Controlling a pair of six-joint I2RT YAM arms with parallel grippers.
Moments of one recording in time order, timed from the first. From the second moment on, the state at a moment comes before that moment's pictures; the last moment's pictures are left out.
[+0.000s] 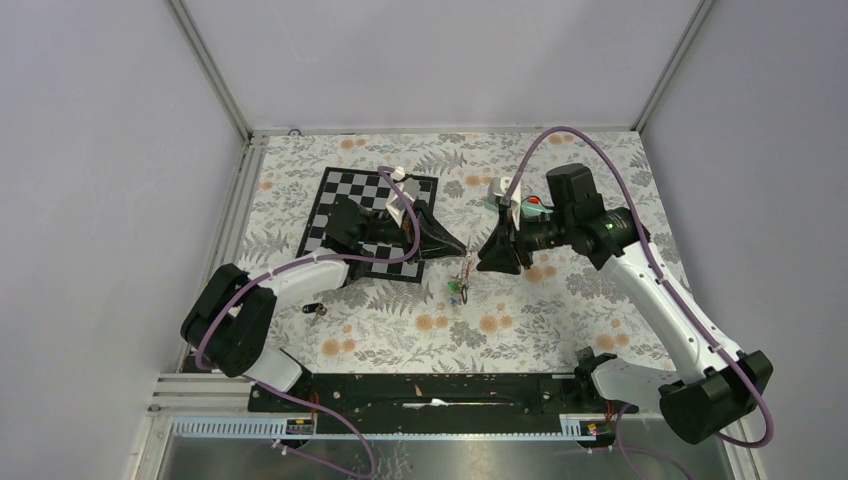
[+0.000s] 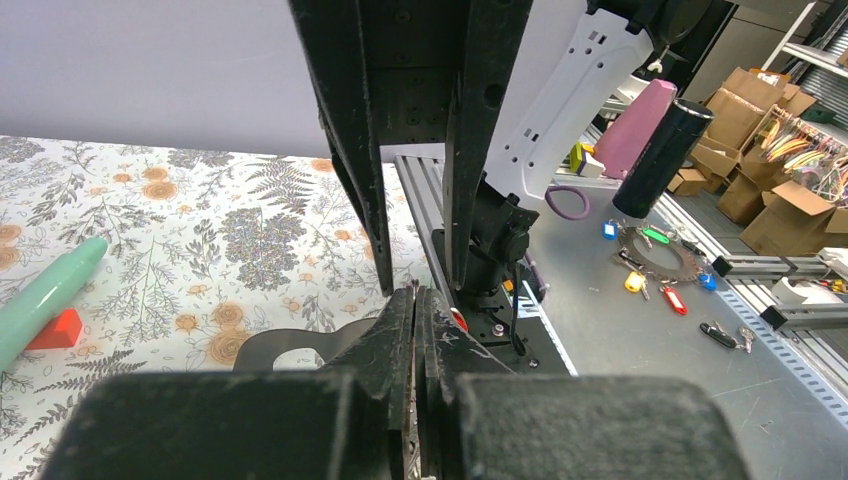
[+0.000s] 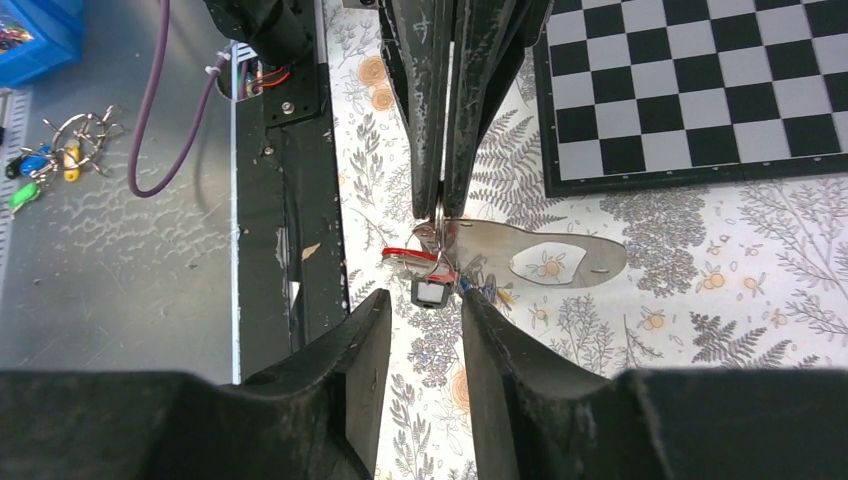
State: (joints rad) left arm -0.61 1.50 0.79 1.15 1.14 -0.62; right arm 0.44 1.16 1.19 -0.80 -0.94 -0.43
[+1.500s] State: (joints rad) left arm -0.61 1.50 0.79 1.20 1.16 -0.65; right arm 0.44 1.24 1.13 -0.65 -1.10 -0.31
